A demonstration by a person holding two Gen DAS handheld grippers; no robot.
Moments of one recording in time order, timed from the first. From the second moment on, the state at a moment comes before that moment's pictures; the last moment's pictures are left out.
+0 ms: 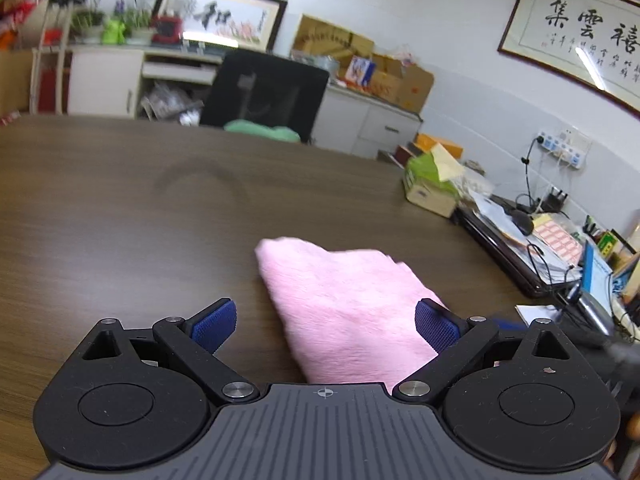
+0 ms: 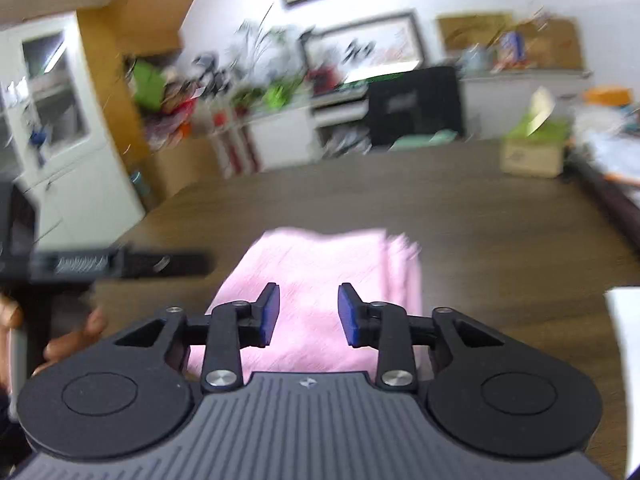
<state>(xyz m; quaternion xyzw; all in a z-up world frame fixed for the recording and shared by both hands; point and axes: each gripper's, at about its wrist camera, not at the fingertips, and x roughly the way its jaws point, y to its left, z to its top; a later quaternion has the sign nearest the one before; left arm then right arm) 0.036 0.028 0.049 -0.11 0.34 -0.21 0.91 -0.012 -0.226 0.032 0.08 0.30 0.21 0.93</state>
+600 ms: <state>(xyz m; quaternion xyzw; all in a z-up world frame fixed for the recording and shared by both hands) 0.061 -0.005 0.021 0.01 0.38 -0.15 0.91 0.034 -0.202 0.014 0.00 0.36 0.17 0.92</state>
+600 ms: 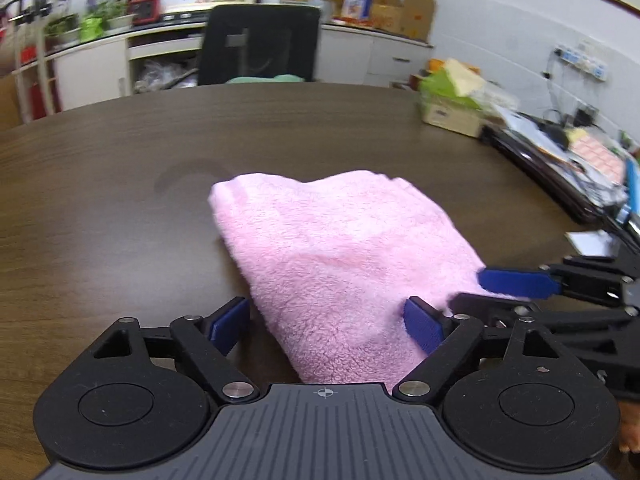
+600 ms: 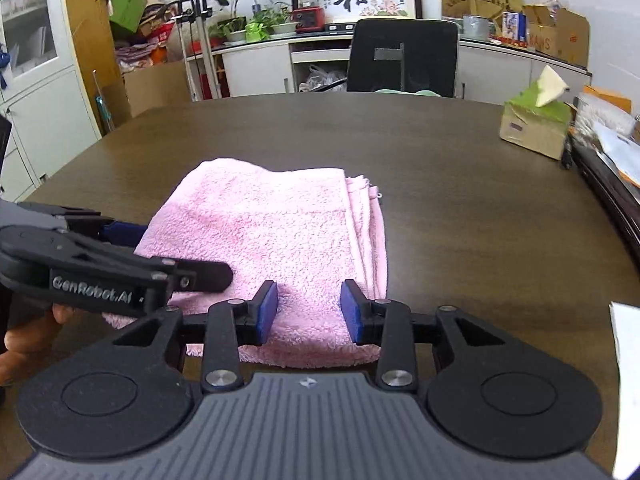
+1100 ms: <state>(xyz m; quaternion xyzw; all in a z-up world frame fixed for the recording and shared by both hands) 0.091 0.025 0.023 0.00 0.35 -0.09 0.93 0.063 -0.166 0.014 0.01 0.34 0.17 0.92</state>
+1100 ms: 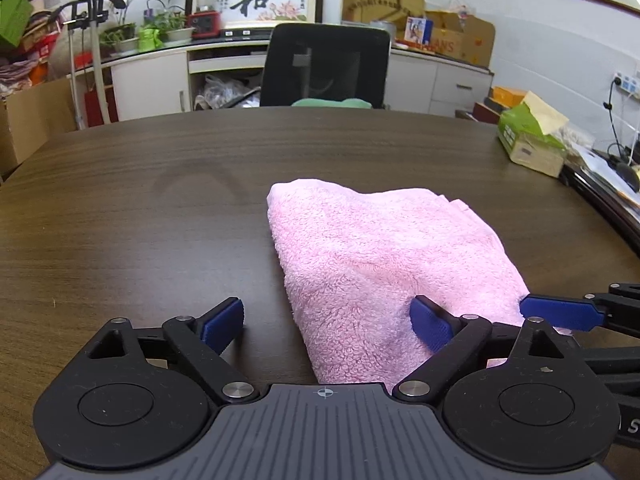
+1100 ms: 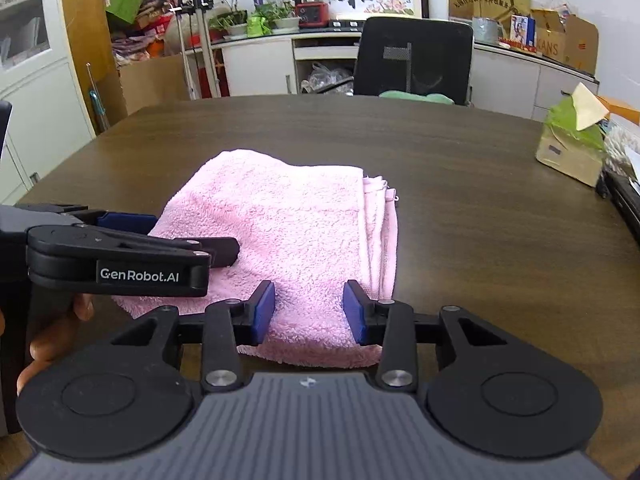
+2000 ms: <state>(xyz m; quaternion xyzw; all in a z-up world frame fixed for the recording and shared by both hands) 0.029 0.077 0.041 -0.02 0.30 -0.01 0.95 0.106 -0.100 0.017 0.03 0.30 0.20 0.93</state>
